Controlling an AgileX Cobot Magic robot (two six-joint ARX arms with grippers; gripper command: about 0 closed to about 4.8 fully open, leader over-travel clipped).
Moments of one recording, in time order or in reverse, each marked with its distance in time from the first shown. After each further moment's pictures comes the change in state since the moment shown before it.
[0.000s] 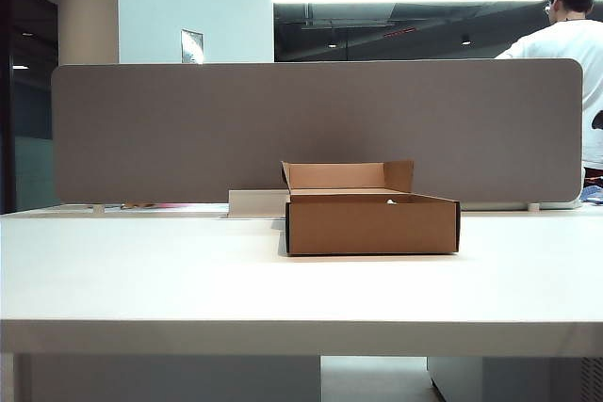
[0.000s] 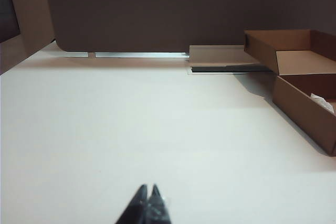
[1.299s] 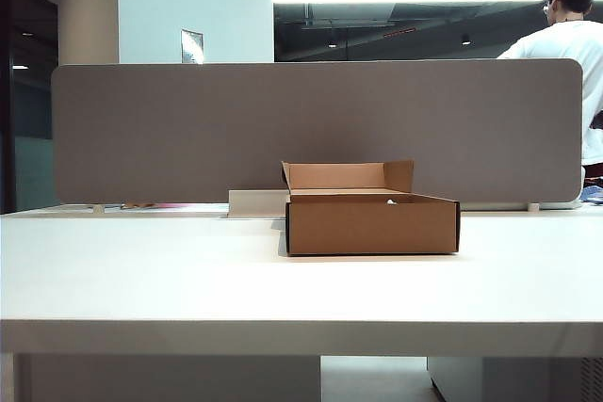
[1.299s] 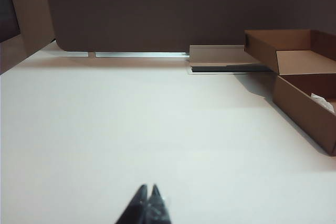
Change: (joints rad) left arm 0.000 0.001 0.000 0.000 0.000 0.000; right arm -0.001 0.000 0.000 -0.001 -0.061 -0.105
